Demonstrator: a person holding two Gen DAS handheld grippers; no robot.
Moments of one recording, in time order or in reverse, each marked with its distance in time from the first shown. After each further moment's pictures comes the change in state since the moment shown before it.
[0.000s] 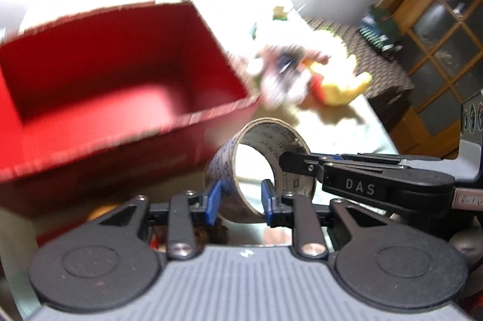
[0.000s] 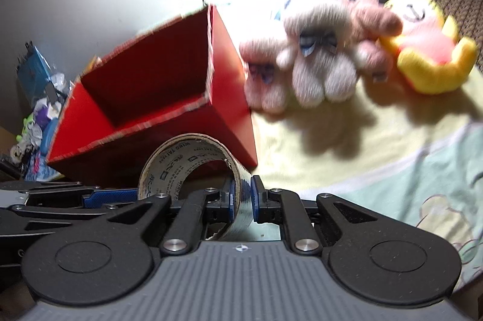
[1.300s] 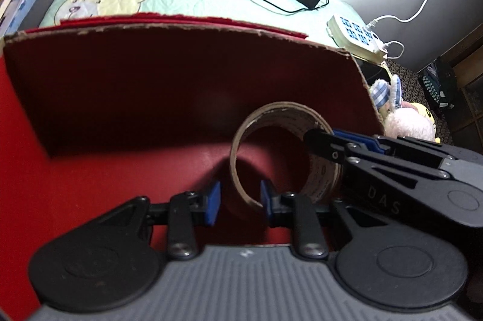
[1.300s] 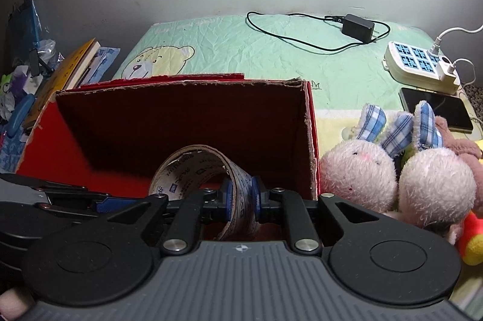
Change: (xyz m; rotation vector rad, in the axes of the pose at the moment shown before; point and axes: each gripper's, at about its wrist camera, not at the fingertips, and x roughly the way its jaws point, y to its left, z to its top) left arm 0.079 0.161 0.080 -0.268 0.037 0.090; right arm 0.136 0.086 0.102 -0.341 0.032 -0.107
